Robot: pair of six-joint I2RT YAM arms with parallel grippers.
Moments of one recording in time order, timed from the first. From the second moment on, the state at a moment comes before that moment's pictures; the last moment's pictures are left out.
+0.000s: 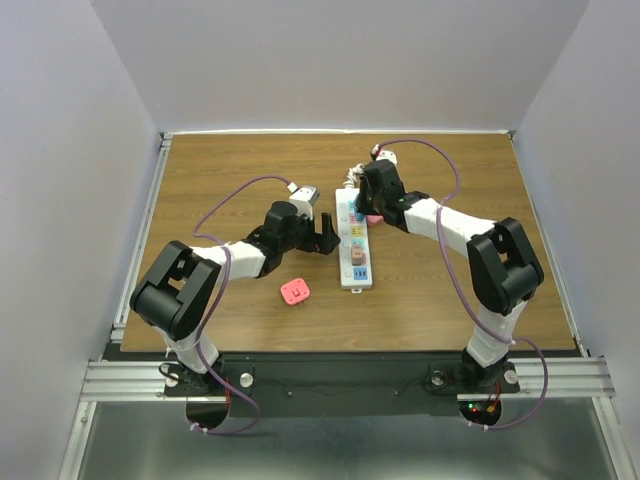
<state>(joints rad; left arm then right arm) -0.57 1.65 0.75 0.42 0.19 -0.36 0.54 1.83 1.27 -0.10 0.23 0.47</state>
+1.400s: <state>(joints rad) -0.57 1.65 0.75 0.43 0.21 -0.34 0.61 1.88 1.31 -0.11 0.38 0.50</state>
